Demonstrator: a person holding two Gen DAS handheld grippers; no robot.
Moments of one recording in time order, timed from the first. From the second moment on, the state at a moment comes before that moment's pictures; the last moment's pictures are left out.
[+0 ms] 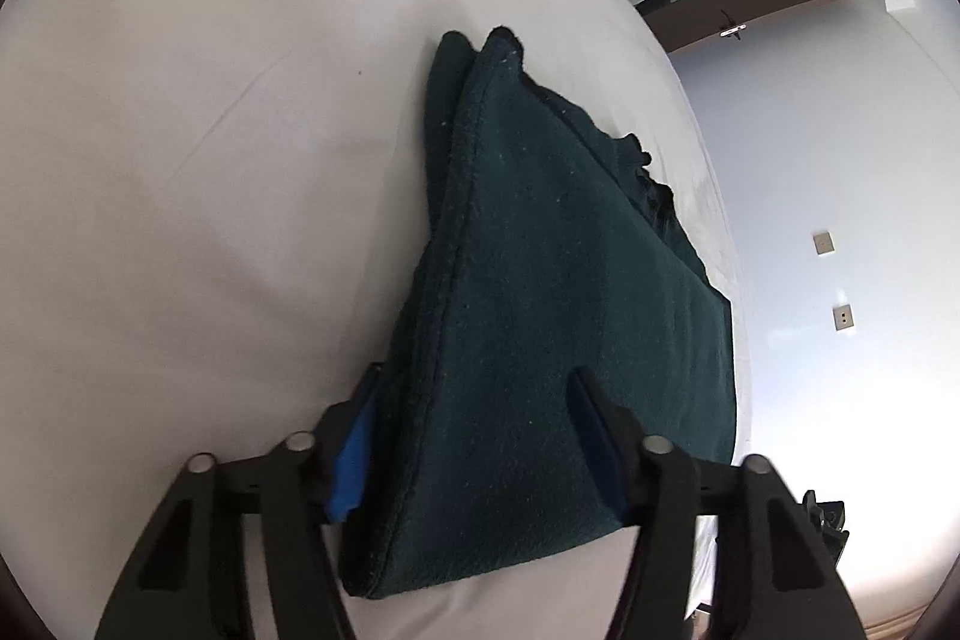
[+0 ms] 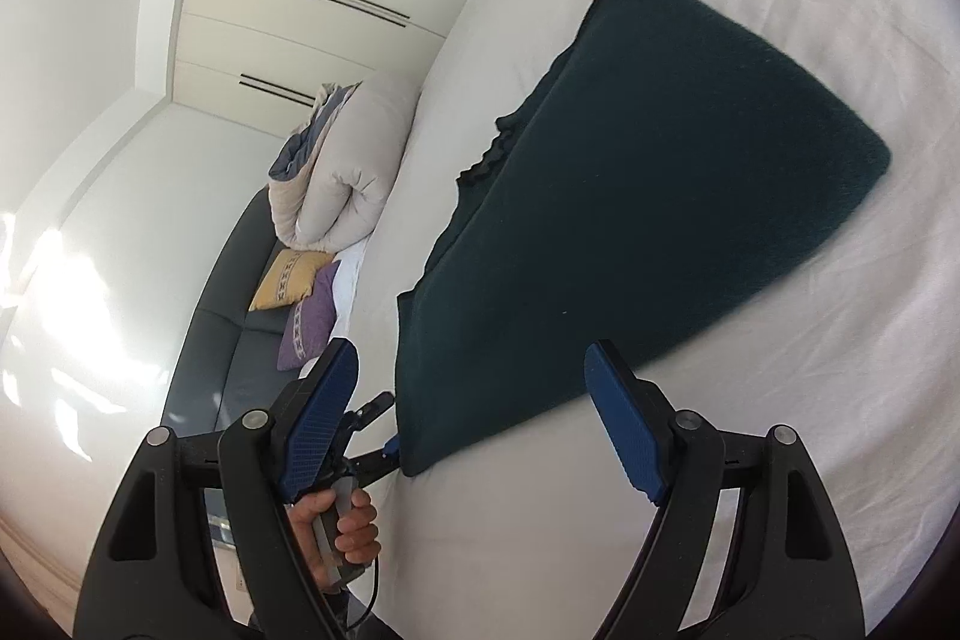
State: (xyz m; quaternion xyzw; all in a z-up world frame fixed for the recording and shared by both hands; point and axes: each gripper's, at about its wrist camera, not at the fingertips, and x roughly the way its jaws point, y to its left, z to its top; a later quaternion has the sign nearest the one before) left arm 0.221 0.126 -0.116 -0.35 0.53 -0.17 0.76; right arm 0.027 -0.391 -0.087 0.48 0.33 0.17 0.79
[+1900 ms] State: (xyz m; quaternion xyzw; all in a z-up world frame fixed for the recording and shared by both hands) left arm 0.216 -0.111 -0.064 -0.27 0.49 -0.38 0.74; right arm 0.264 -0.377 -0.130 0.52 0.47 0.26 0.67
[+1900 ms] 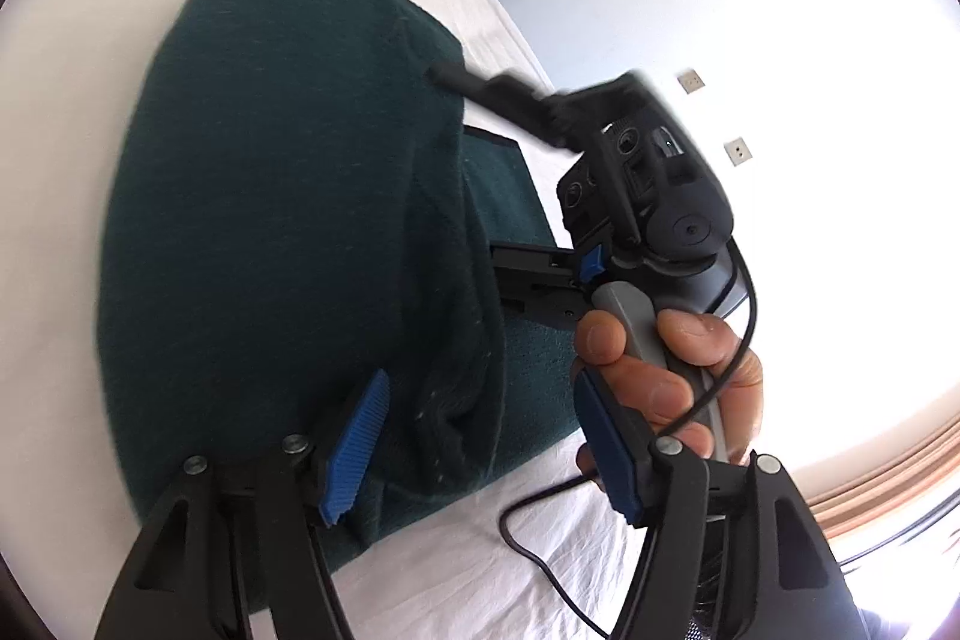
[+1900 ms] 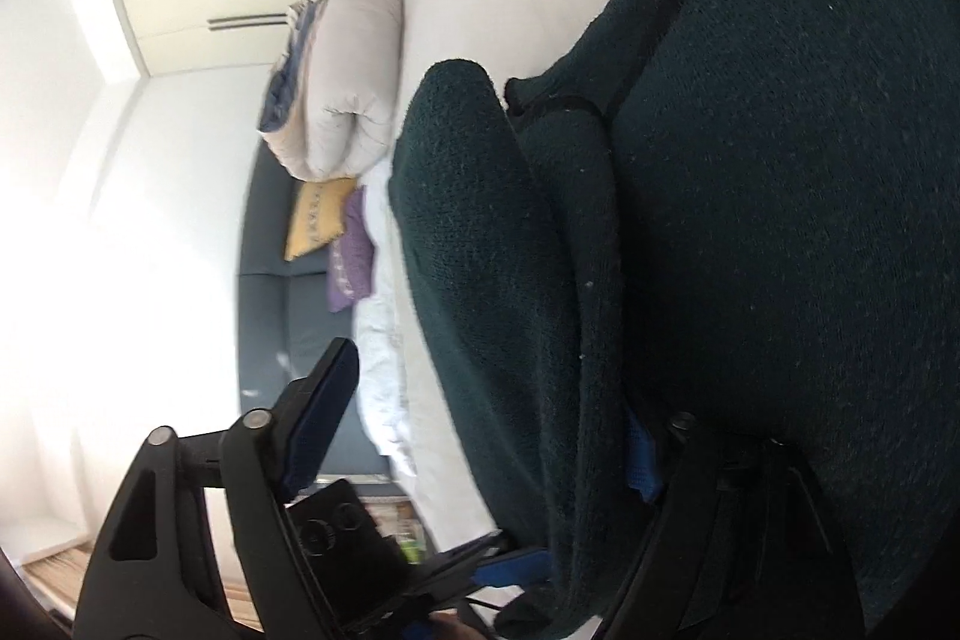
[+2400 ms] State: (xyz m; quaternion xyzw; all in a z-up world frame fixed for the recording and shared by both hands) left arm 0.200 -0.067 -0.053 -0.29 0.45 -0.37 0.76; right arm 0.257 -0.401 -0.079 0.34 0.51 0.18 0.77
